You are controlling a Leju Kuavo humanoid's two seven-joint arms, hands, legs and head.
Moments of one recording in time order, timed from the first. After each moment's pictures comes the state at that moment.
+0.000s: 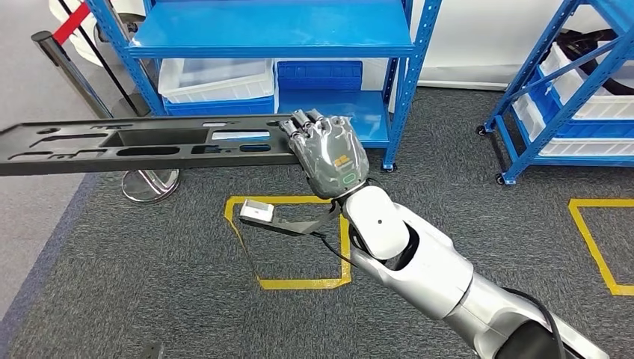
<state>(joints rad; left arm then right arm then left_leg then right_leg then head) -0.09 0.14 -0.68 -0.23 1.00 0.23 -0.11 -0.81 0.00 0.89 -1.48 1.19 -0.36 0.49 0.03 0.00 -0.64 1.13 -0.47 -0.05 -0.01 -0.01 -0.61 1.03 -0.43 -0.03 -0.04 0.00</state>
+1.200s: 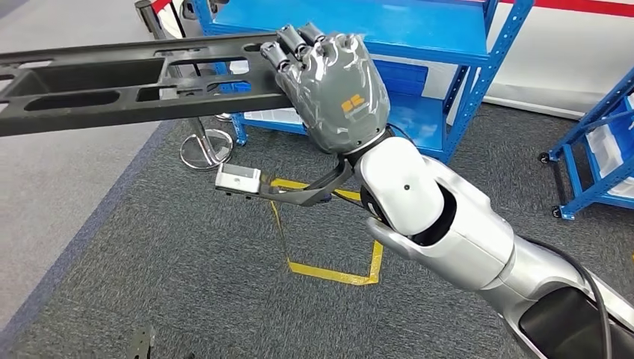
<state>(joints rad) -0.13 0.14 -0.65 -0.23 1.07 0.24 -0.24 -1.03 -0.05 0.89 -1.71 1.16 -0.20 0.52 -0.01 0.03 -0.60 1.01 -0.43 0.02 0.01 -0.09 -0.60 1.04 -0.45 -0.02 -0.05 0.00</state>
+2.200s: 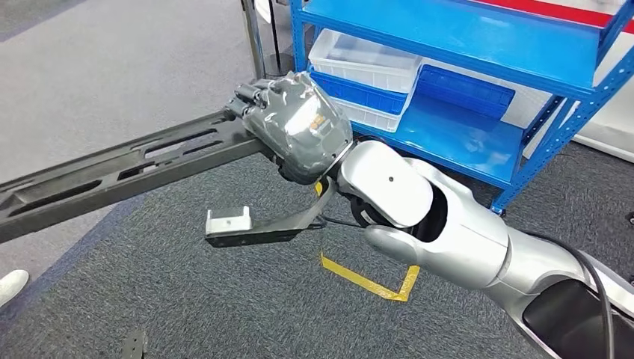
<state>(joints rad) -0.12 0.14 -0.63 -0.23 1.11 0.27 -0.25 -1.07 -0.07 0.99 -1.71 0.76 -0.09 0.40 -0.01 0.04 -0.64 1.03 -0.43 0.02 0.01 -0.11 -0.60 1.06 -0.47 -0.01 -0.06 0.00</state>
